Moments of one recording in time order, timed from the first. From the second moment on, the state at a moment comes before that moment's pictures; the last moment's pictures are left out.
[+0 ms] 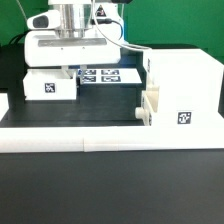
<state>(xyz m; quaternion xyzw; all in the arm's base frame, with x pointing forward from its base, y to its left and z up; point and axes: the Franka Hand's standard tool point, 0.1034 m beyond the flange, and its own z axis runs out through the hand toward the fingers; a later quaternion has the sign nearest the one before) 0.387 -0.077 0.006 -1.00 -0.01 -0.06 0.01</state>
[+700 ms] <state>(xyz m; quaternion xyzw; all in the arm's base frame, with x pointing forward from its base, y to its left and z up) 0.421 -0.038 0.035 -0.99 -0.09 -0.05 0.02</state>
